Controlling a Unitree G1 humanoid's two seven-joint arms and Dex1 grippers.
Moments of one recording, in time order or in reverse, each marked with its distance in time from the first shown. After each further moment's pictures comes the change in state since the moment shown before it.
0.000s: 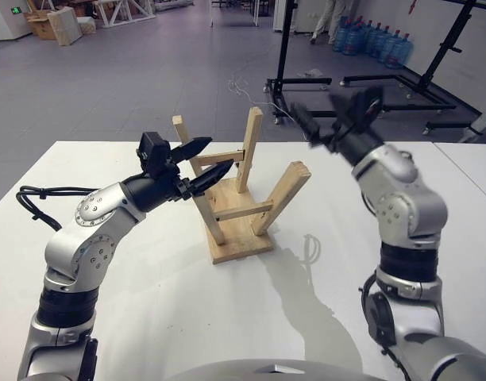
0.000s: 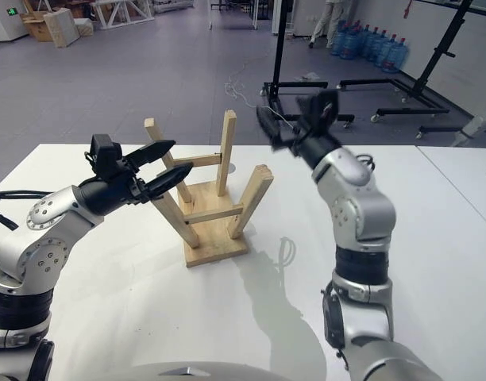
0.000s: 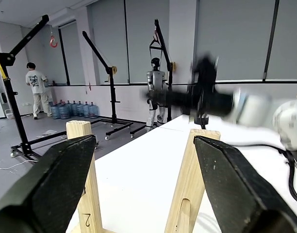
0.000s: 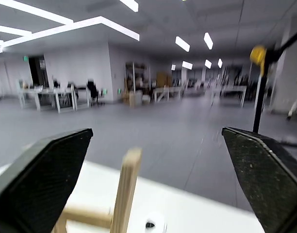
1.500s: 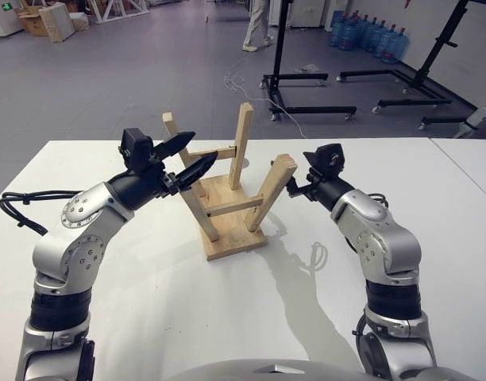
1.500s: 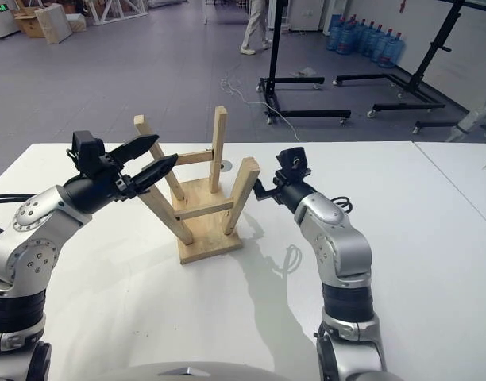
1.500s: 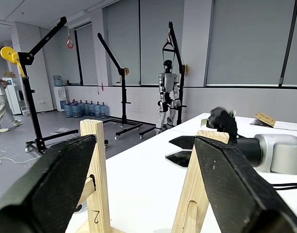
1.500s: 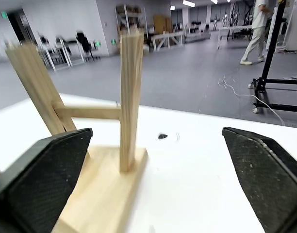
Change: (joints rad) left arm 0.022 0.000 0.082 0.008 -0.001 0.002 0.021; right arm 0.312 0.076 0.180 -0.083 -0.147 0.111 0.030
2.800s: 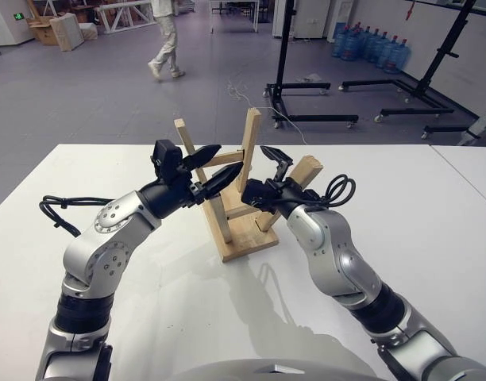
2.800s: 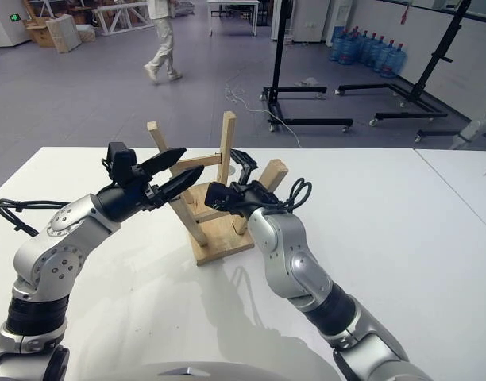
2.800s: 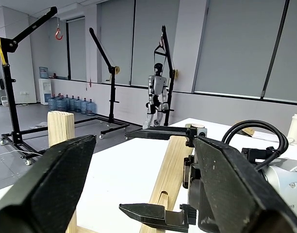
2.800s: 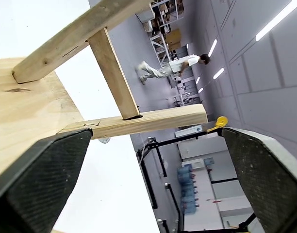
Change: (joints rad) left arm 0.003 -0.093 -0.104 -0.027 -0.027 0.049 0.083; right arm -0.058 -0.156 0.631 -0.080 -1.098 -0.148 0.156
